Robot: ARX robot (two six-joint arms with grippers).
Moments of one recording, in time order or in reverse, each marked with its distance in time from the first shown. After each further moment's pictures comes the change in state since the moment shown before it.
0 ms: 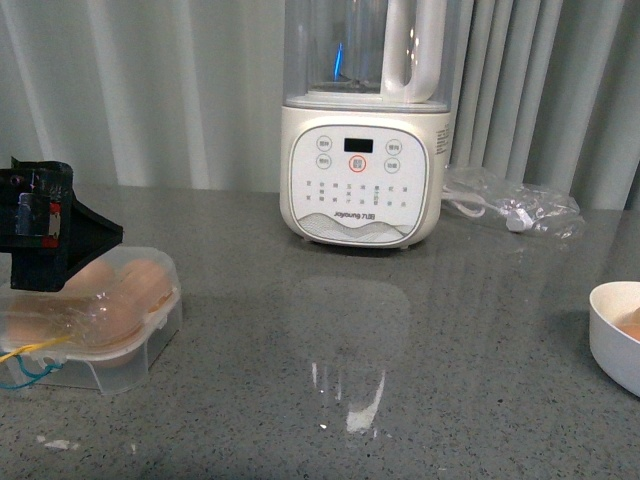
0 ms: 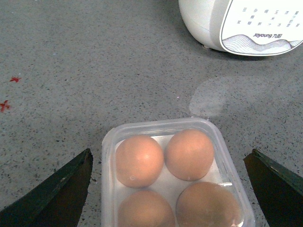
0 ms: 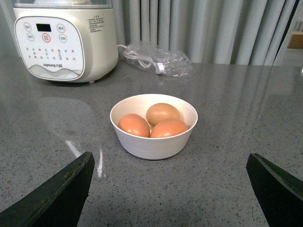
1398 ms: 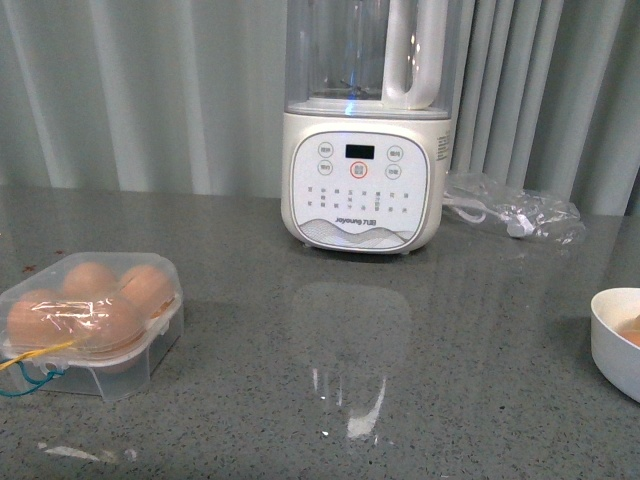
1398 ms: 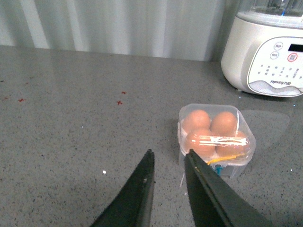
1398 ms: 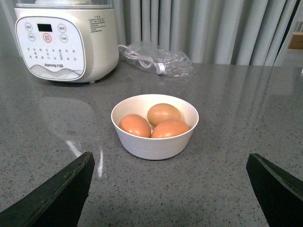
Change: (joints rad) left arm 0.278 -0.955 -0.458 -0.200 0.040 -0.029; right arm 0.000 0.000 0.000 0.000 0.000 0.000
